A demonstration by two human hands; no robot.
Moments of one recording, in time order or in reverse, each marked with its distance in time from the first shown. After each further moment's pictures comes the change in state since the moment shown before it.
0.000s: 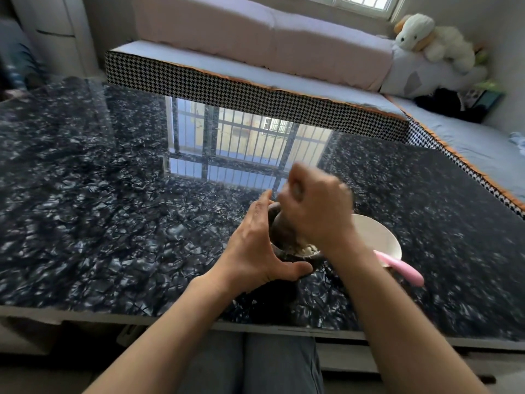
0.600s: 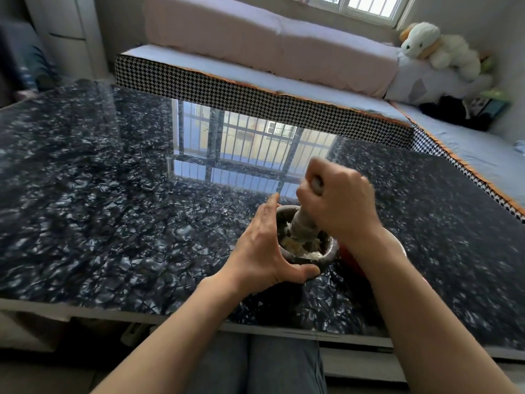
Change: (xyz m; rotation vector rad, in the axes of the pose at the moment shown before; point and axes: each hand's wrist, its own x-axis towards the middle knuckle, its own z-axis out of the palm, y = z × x) left_hand -0.001 0.000 0.002 0.007 0.010 -0.002; right_hand 0.010 0.007 -0.016 -0.072 -0.057 -0.002
